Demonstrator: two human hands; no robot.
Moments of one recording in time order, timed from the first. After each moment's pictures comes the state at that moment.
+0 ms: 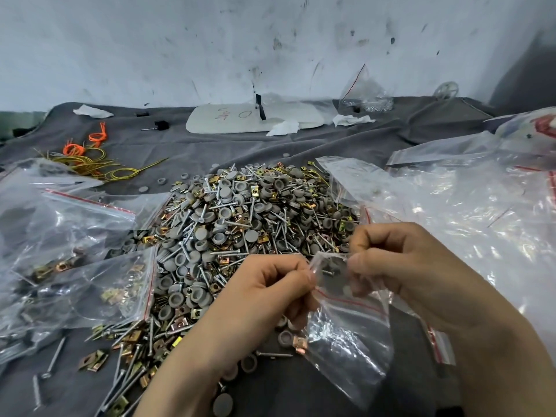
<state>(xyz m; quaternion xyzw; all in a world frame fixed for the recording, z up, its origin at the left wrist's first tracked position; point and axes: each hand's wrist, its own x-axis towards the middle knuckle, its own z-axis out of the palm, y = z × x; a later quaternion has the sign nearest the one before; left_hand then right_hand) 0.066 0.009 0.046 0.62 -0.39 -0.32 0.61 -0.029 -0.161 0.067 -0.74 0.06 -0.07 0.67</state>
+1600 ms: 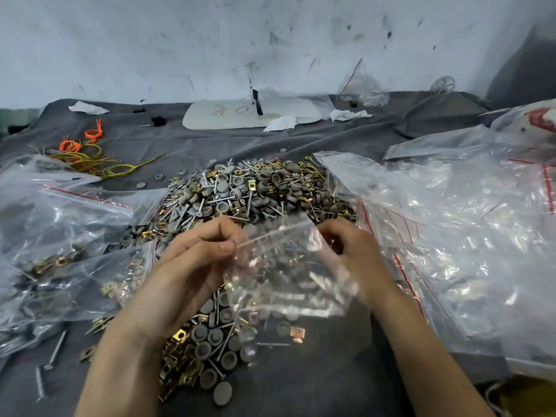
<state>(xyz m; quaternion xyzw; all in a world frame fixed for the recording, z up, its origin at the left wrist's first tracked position) 0.113 0.043 0.033 0.50 -0.37 -0.30 0.72 0.019 -0.160 -0.003 -0.85 0.17 -0.22 0.45</state>
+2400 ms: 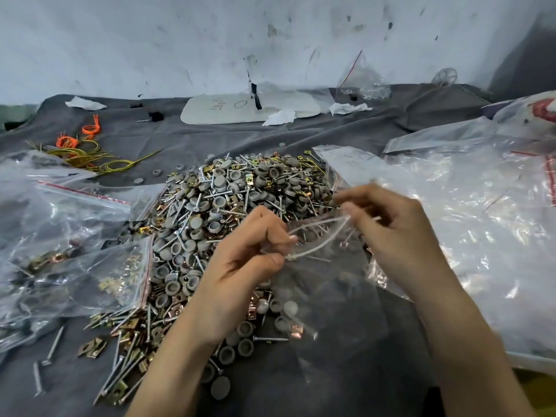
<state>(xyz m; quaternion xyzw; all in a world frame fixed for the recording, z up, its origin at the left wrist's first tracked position) 0.087 0.008 0.021 0.58 -0.50 -0.11 0.64 -0.008 -0.169 0.040 -0.81 0.14 -0.31 0.47</state>
